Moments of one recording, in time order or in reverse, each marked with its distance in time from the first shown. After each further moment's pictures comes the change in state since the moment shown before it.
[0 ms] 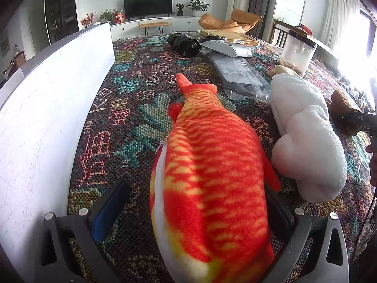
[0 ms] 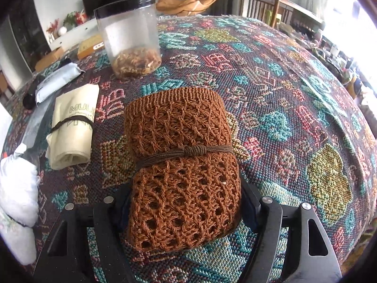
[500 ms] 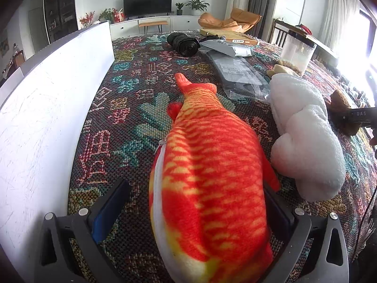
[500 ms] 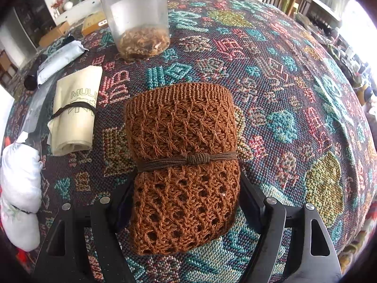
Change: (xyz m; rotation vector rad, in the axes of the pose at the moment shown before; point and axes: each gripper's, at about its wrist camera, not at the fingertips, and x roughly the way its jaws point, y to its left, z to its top) left arm 0.000 0.000 0.001 0.005 0.024 -0.008; right arm 0.007 0.001 0.017 -0.088 0.179 0.023
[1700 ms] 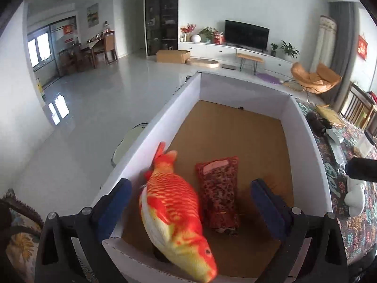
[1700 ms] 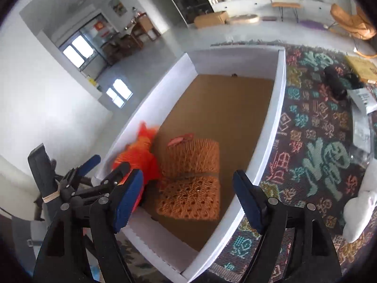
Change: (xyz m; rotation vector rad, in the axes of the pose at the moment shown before) left arm -0.216 0.262 -0.052 -0.388 -0.202 0.380; right arm -0.189 0.430 -0.107 -0.459 -0.042 0.744
